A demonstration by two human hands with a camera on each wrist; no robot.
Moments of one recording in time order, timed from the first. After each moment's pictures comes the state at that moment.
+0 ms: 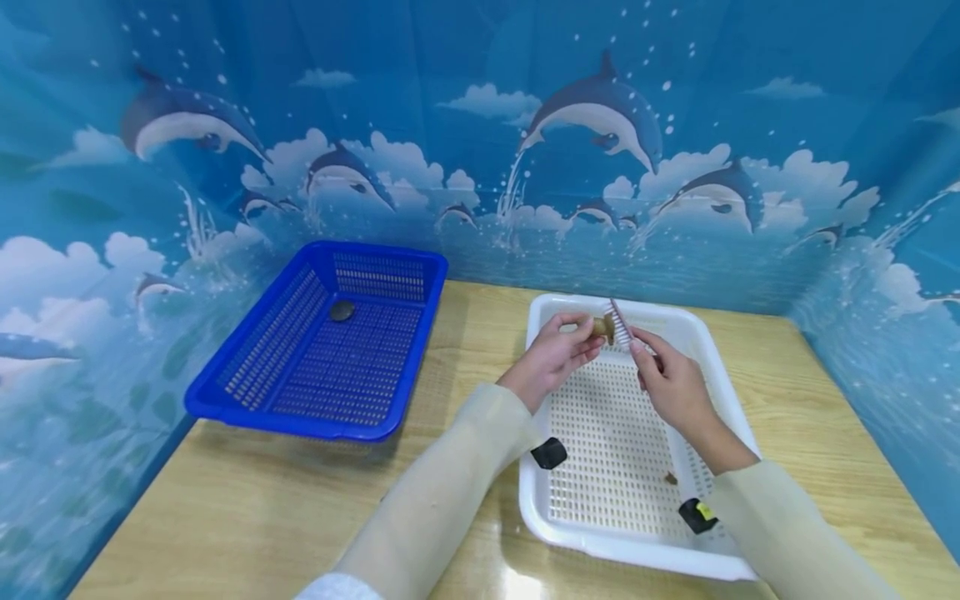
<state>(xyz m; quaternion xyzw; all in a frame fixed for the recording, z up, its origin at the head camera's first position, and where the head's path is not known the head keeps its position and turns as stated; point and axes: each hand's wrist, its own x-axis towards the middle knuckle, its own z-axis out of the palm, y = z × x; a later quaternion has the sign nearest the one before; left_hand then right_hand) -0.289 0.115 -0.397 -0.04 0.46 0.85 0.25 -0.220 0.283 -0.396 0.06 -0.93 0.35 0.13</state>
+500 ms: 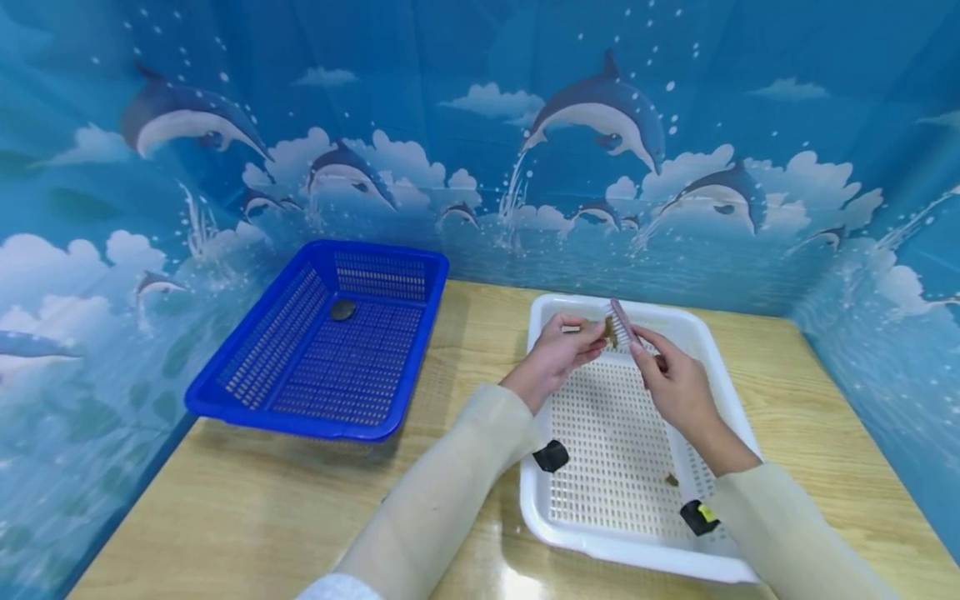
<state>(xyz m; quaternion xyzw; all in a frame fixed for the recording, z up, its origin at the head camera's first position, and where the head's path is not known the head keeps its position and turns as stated) -0.290 0.115 -0.398 -0.01 0.50 0.84 0.22 -0.219 0.281 -0.393 0.06 -0.92 0.34 0.16</state>
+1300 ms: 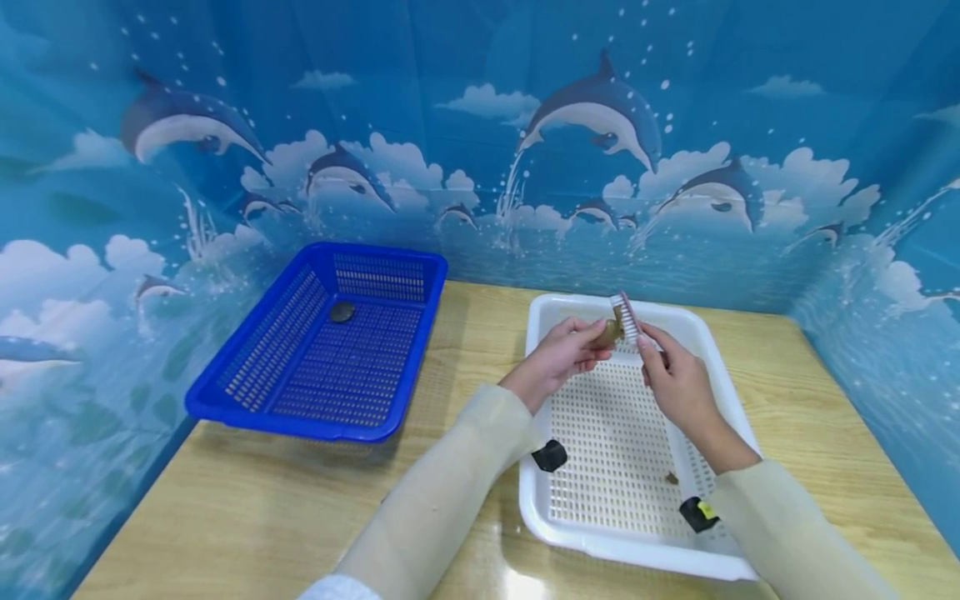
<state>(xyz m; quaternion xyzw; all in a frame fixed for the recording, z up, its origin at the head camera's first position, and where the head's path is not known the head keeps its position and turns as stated) -0.286 0.117 -0.398 0.03 0.56 0.79 0.27 -0.218 0.283 -0.393 0.06 -0.91 0.36 0.18</state>
